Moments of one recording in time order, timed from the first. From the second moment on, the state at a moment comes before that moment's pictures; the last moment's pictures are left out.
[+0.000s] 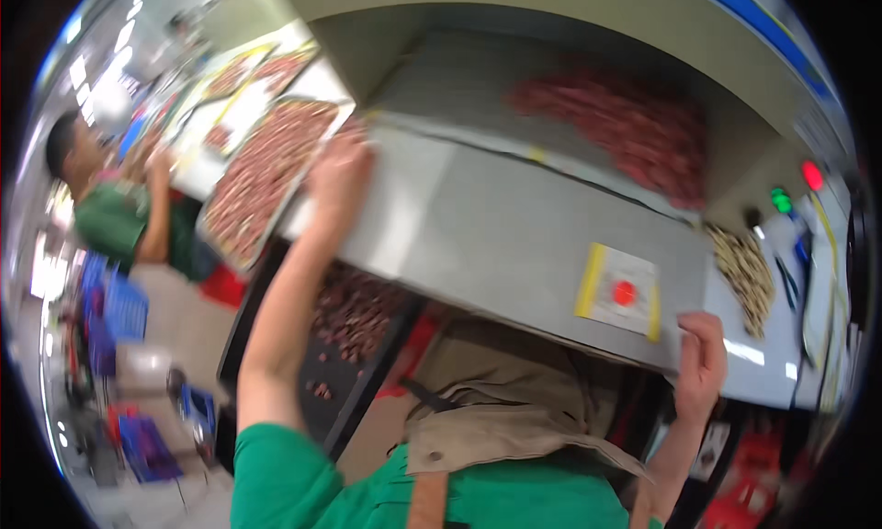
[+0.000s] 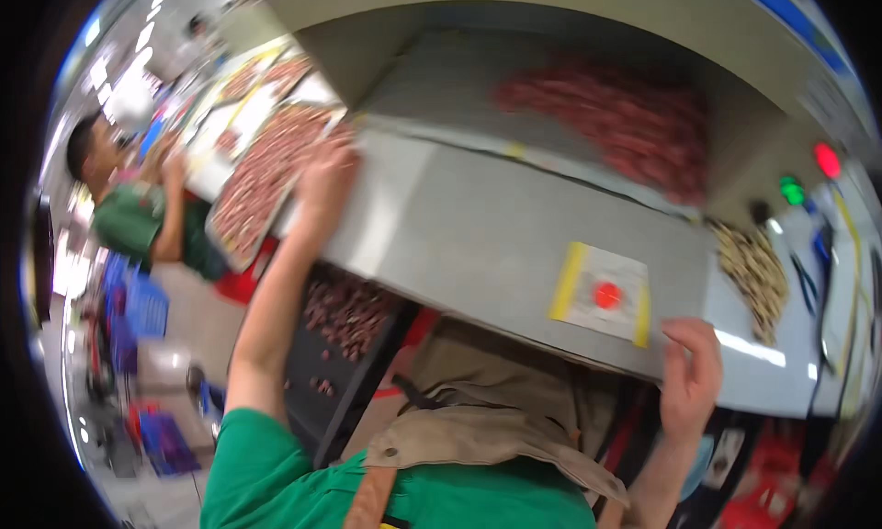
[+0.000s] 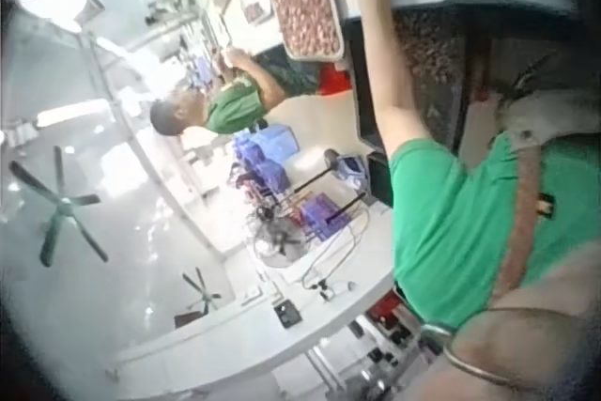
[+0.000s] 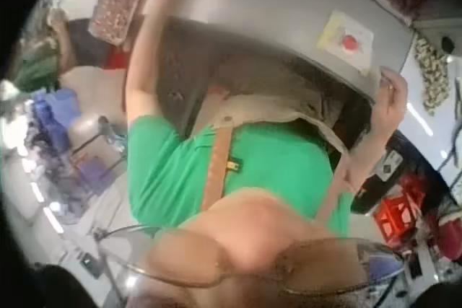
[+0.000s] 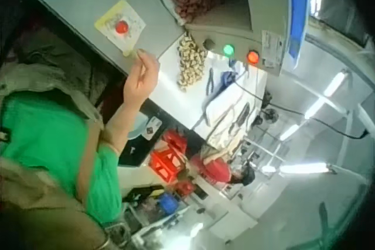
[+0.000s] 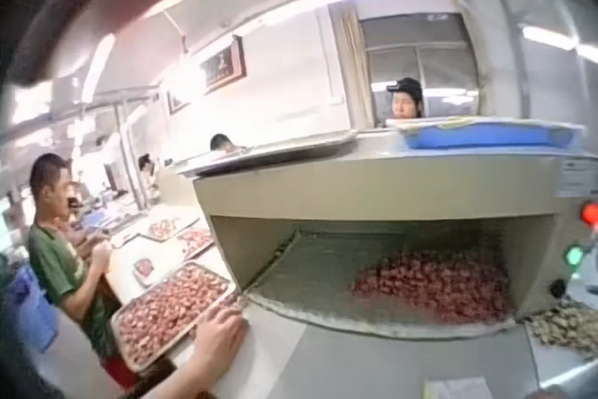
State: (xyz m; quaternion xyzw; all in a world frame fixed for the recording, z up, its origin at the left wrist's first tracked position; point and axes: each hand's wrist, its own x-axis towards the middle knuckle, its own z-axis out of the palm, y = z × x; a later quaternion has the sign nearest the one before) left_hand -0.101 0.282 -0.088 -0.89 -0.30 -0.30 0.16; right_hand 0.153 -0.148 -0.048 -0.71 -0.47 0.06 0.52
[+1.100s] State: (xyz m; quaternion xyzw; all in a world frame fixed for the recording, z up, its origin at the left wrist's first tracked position) left_hand 0.108 0.157 -0.055 -0.26 0.01 -0.09 -0.96; right_hand 0.491 -0.175 -0.083 -0.91 -0.20 -0.06 0.36
